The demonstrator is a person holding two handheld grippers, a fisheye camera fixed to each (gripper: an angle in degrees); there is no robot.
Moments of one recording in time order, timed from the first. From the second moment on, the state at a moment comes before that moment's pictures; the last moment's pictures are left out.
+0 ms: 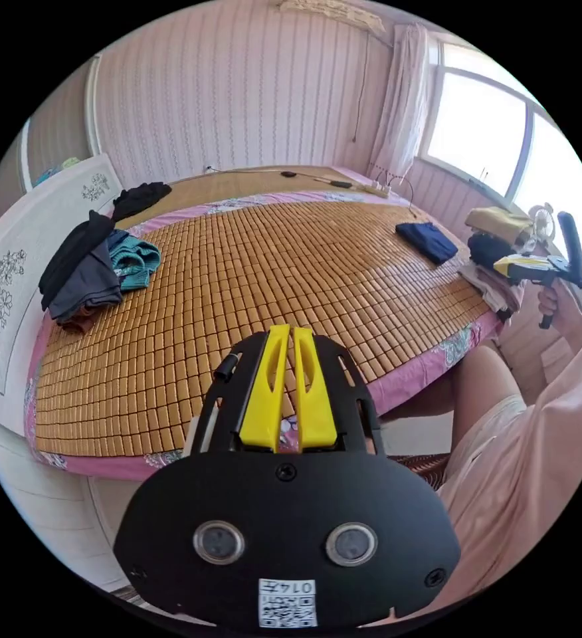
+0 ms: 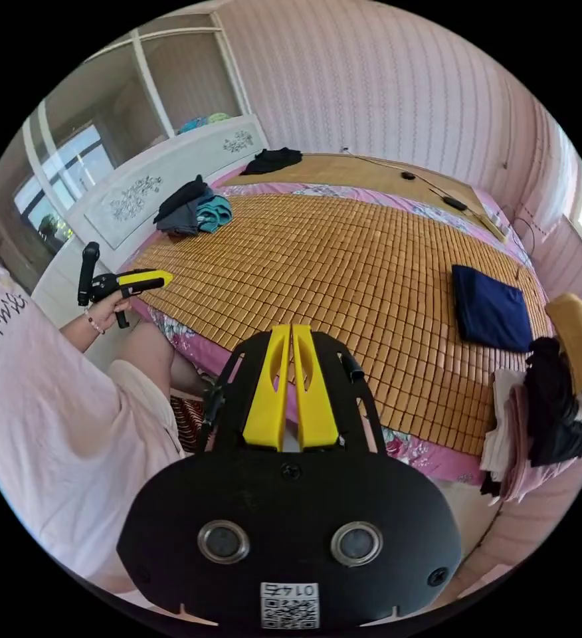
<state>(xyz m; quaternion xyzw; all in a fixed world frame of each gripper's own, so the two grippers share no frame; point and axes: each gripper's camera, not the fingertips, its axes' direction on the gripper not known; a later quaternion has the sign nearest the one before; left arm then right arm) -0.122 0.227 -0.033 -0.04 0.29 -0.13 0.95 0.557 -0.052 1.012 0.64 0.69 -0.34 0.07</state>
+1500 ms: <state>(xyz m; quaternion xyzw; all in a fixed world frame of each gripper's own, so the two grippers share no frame) -0.693 0.265 0.156 -0.06 0.08 -0.29 0.95 -0.007 -0.590 1.131 0.42 0.82 -0.39 -0.01</state>
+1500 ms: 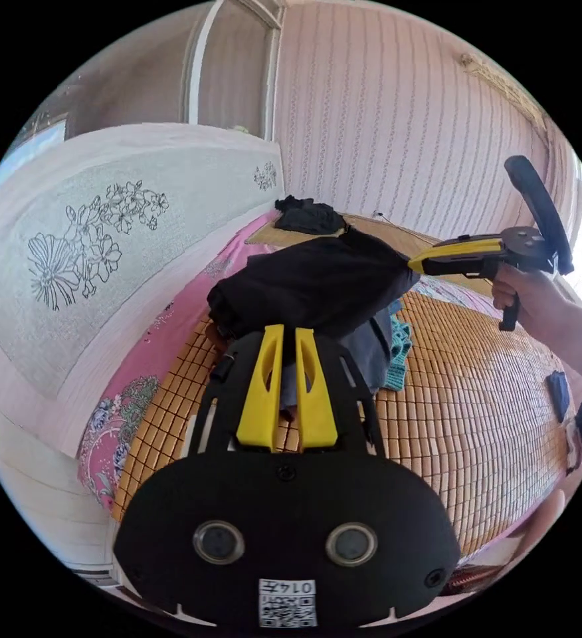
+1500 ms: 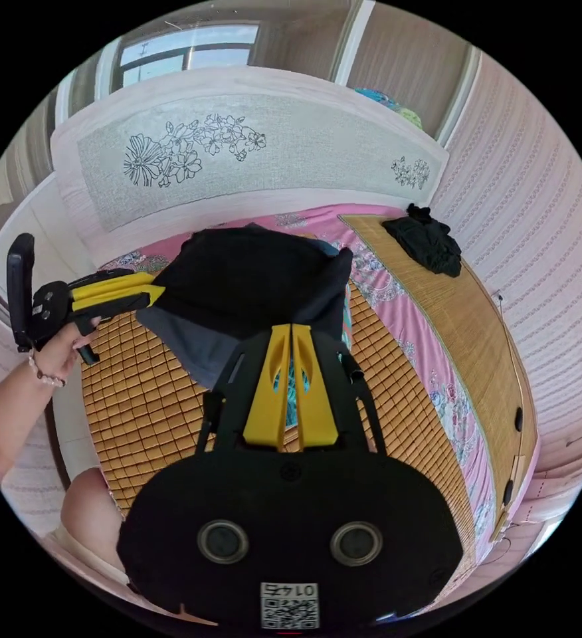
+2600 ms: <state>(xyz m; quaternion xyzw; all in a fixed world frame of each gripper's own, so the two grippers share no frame) -0.323 0.339 -0.009 -0.17 0.44 -0.20 0.86 0.385 -0.419 0.920 0.48 0.81 -0.29 0.16</state>
